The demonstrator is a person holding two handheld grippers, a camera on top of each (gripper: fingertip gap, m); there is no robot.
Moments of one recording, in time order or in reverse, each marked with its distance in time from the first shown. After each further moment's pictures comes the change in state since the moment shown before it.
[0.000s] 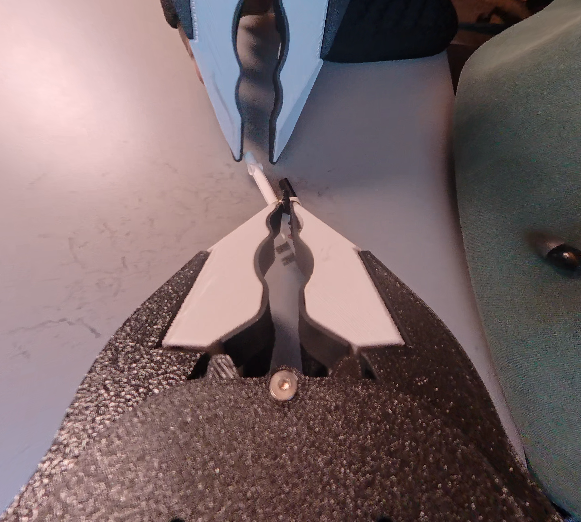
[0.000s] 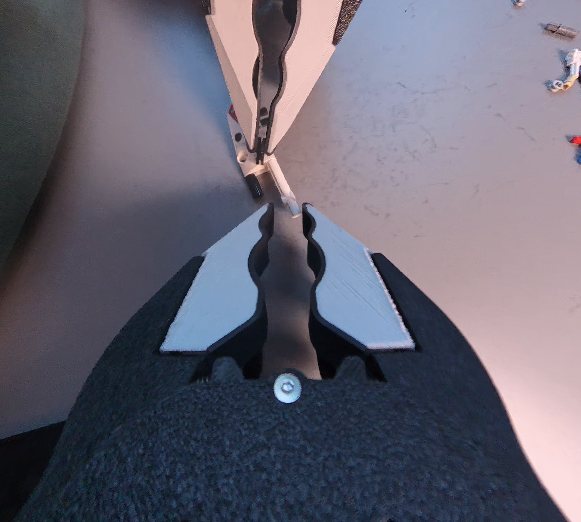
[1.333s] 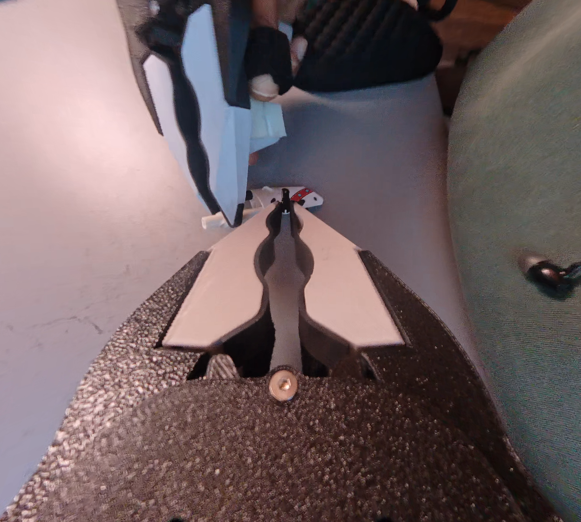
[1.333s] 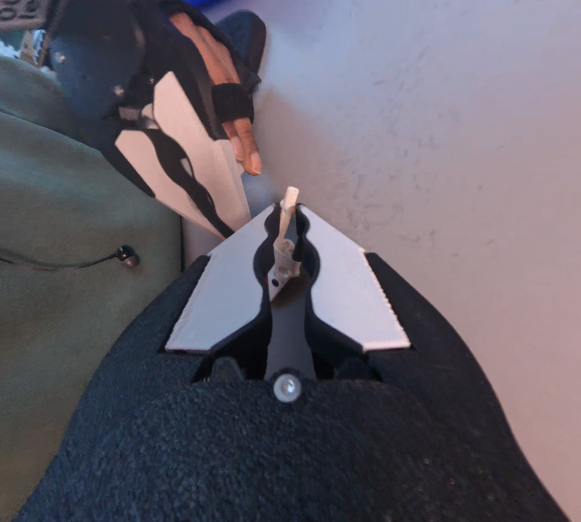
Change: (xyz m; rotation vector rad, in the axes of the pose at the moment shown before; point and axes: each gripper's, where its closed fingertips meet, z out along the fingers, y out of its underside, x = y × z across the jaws) left arm 0.014 -0.013 -0.010 0.121 -0.086 0.074; right arm 0.007 -0.043 0.020 0.134 -0.216 0.729
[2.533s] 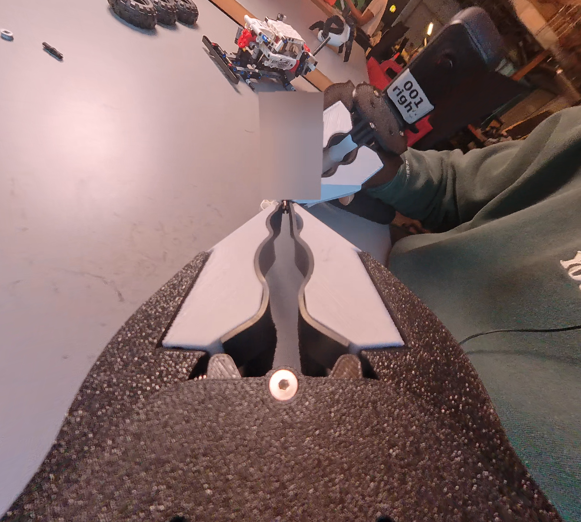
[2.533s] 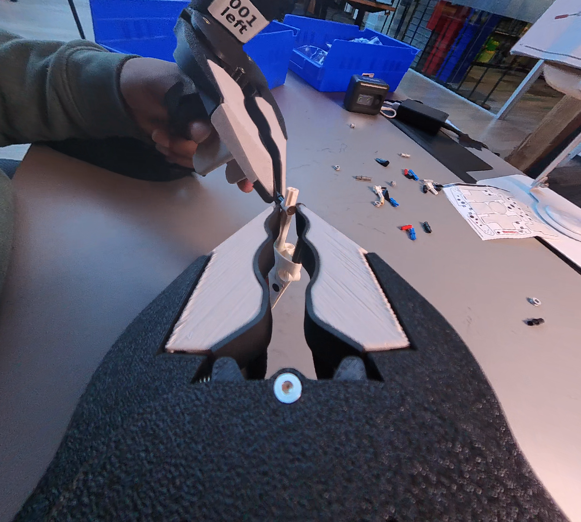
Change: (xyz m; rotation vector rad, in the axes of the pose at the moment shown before) left arm -0.050 -0.037 -0.043 0.350 0.049 -0.504; right arm -0.017 -0.048 -0.039 0.506 0.482 -0.728
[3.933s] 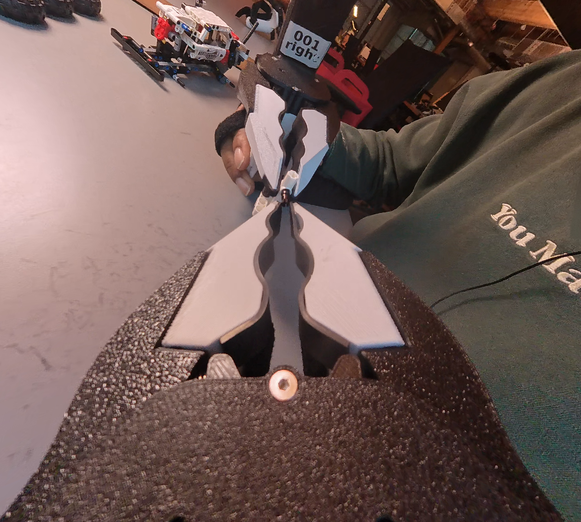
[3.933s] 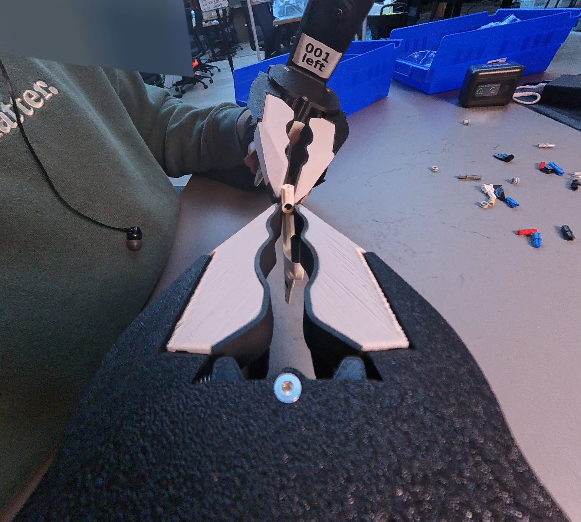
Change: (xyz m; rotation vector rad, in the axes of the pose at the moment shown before) left arm 0.032 0.008 0.013 -0.031 0.209 0.072; right arm -0.024 -0.006 -0.030 0.085 -0.417 0.238
